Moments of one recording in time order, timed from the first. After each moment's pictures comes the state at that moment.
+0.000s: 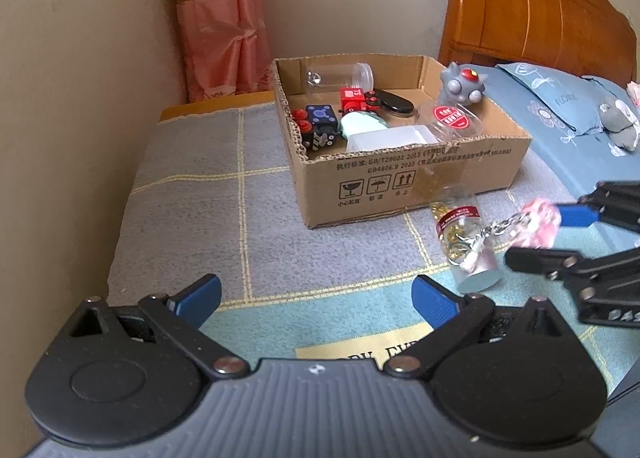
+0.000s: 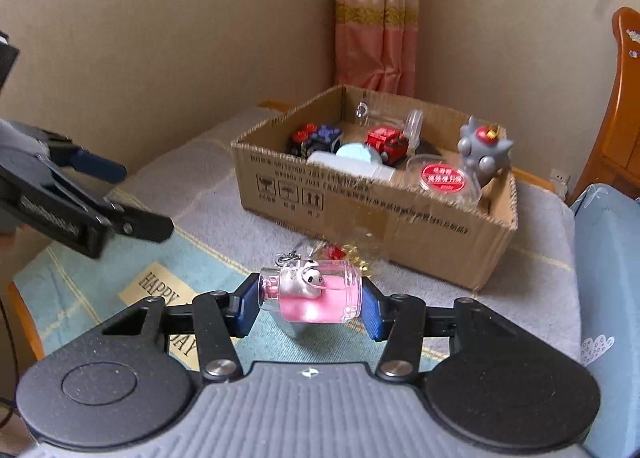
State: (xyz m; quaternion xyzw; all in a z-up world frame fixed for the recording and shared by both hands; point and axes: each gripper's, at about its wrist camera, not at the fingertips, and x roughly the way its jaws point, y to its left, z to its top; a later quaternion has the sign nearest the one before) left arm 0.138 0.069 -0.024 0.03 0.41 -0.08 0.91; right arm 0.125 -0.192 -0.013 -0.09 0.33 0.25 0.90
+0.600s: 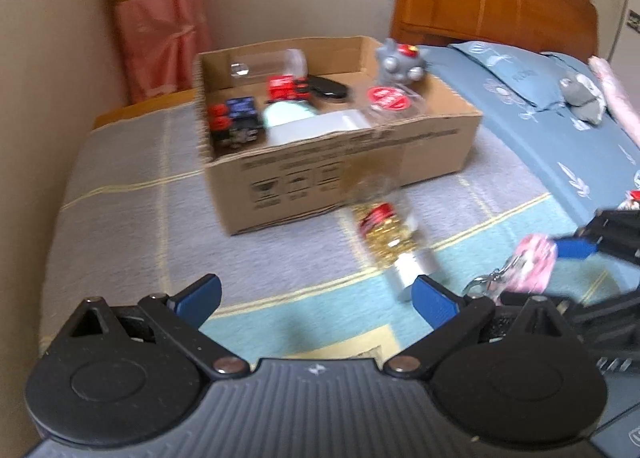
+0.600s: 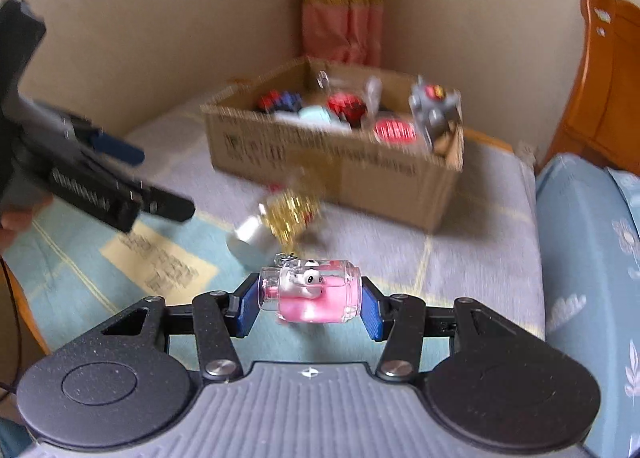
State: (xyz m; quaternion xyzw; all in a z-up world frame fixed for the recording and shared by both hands) left arm 0.157 0.024 -0.040 0.04 0.42 -0.16 0.89; right arm 0.098 -0.217 -0.028 -0.10 0.37 0.20 0.90
